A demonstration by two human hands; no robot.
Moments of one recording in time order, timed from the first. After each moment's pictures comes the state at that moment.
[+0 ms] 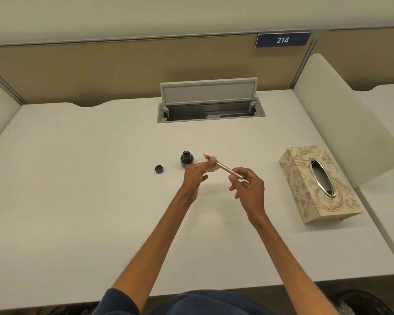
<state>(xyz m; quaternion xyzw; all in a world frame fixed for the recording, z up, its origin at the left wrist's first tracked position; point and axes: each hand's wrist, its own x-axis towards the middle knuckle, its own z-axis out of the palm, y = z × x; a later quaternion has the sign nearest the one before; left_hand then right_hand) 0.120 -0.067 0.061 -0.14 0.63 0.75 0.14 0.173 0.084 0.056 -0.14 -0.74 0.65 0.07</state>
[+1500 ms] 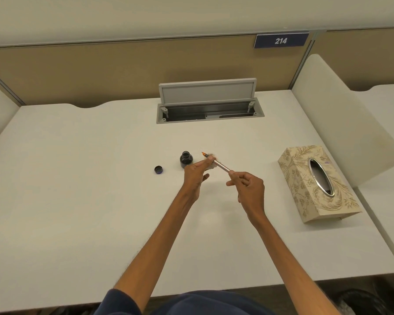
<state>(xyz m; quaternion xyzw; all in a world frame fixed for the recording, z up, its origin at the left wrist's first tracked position) 0.118 -0.064 0.059 -0.15 0.60 0.78 0.12 0.173 0.083 0.061 -0.17 -0.74 0.65 0.06</state>
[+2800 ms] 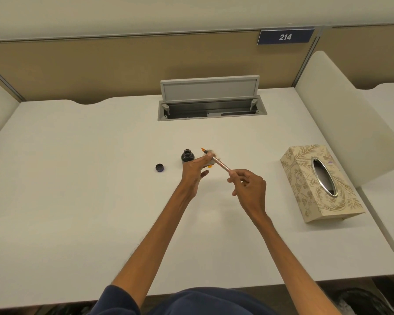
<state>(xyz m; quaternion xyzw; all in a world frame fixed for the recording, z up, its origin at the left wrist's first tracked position) 0.112 -0.073 0.062 -0.13 0.59 0.79 0.12 0.169 0.082 0.054 -0.12 -0.81 0.57 0.09</state>
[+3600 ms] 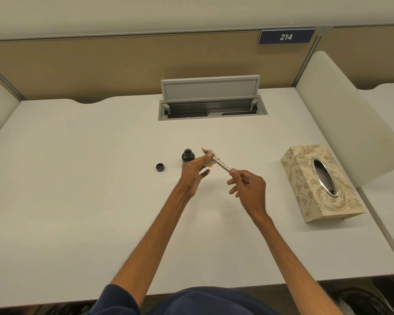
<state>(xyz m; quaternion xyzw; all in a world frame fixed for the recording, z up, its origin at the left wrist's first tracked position) 0.114 -0.079 0.065 -0.13 0.54 0.82 0.14 0.170 0.080 0.055 -0.12 -0.77 0.62 0.06</state>
